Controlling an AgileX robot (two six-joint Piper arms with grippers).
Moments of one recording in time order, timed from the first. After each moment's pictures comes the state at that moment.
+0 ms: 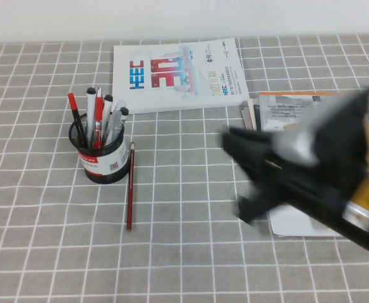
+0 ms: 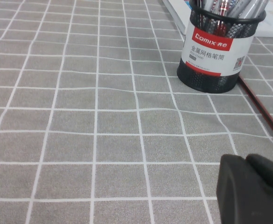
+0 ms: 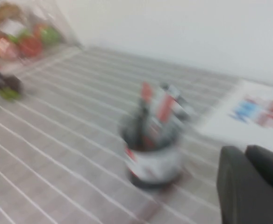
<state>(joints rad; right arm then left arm) 0.84 1.23 -0.67 0.07 -0.38 0.06 -0.16 -0.01 0.03 -0.06 0.38 -0.01</state>
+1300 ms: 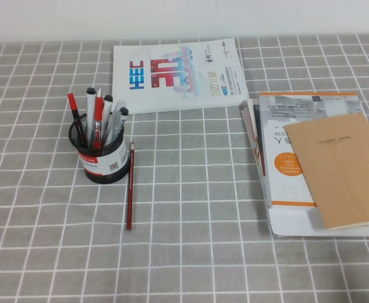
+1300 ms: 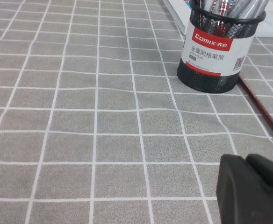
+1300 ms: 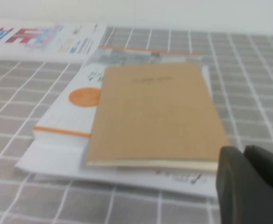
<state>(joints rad) 0.08 -0.01 0.03 0.29 0.25 -0.26 -0.16 -0.01 0.03 -0.06 0.38 -0.01</state>
